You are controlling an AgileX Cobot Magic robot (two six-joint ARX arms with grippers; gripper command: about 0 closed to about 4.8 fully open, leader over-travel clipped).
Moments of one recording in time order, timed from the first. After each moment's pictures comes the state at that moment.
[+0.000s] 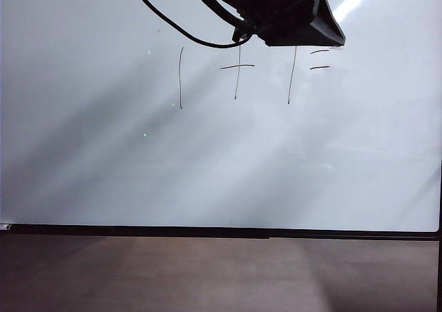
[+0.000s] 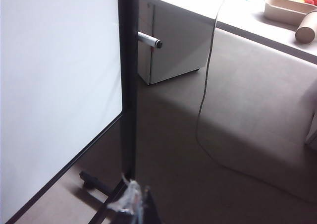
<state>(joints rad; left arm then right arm) -0.88 1.68 1.22 0.18 0.20 0.03 0.02 0.01 0.16 -0.04 0.04 0.19</state>
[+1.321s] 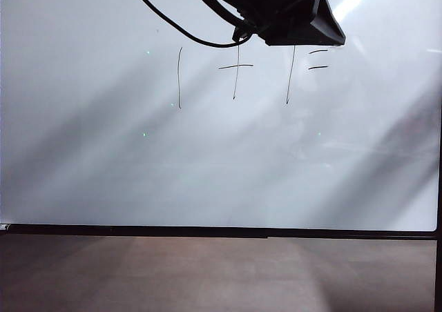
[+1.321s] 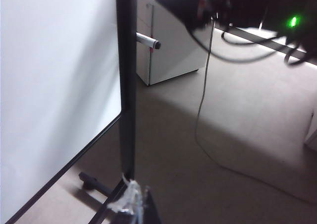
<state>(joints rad) -0.88 1.68 1.22 0.18 0.20 0.03 -0.50 1.73 0.83 0.93 -0.60 0.15</state>
